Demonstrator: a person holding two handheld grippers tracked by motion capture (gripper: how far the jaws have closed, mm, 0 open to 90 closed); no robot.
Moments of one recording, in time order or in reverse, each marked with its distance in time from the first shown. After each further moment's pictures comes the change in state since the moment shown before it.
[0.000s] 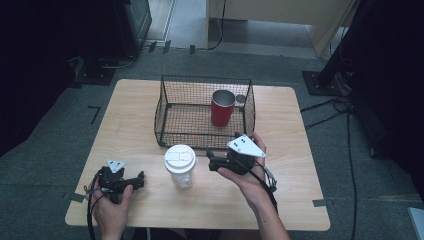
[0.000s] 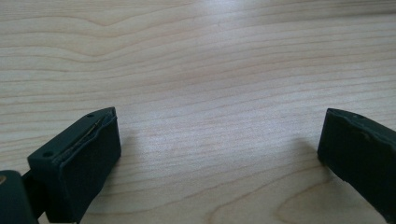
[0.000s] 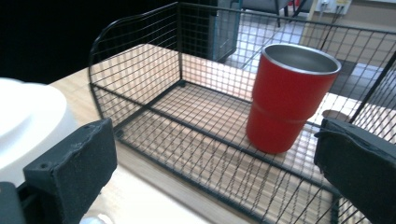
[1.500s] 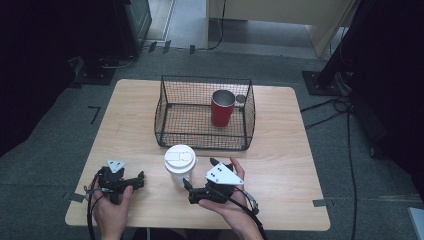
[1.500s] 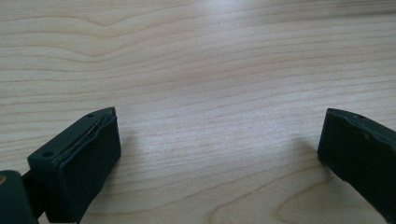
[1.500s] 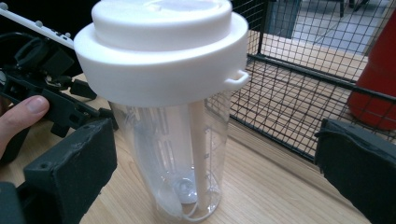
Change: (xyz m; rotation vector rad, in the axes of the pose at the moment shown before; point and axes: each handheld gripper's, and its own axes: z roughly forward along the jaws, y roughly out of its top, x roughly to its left) left arm 0.000 0.000 0.000 -0.001 0.001 0.000; right arm 0.066 -0.044 -0.006 0.038 0.192 -0.018
